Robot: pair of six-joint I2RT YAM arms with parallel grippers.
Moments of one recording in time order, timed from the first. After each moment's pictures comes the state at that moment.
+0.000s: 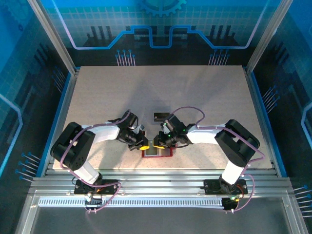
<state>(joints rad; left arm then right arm) -0.45 1.62 0.71 -0.34 0.70 -0.79 0.78 1.72 0.82 -0.07 -0.48 0.96</state>
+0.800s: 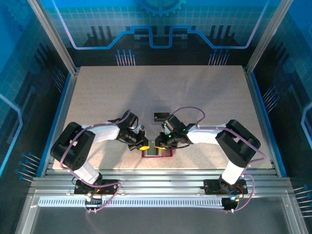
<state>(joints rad) -0.45 1.61 0.71 -0.34 0.70 -0.79 0.78 1.71 0.82 -0.14 -0.44 0.93</state>
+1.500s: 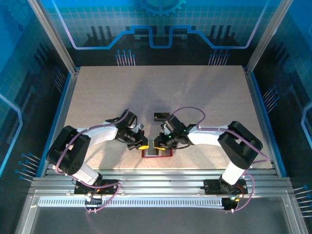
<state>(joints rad) -0.45 1.55 0.72 -0.40 0.70 -0.76 0.79 1.69 0.81 -0.12 -0.47 0.94</state>
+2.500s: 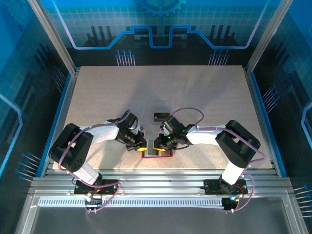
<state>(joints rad) -0.45 1.59 0.72 -0.43 0.65 -0.71 0.80 1.71 0.82 -0.14 -0.47 0.93</state>
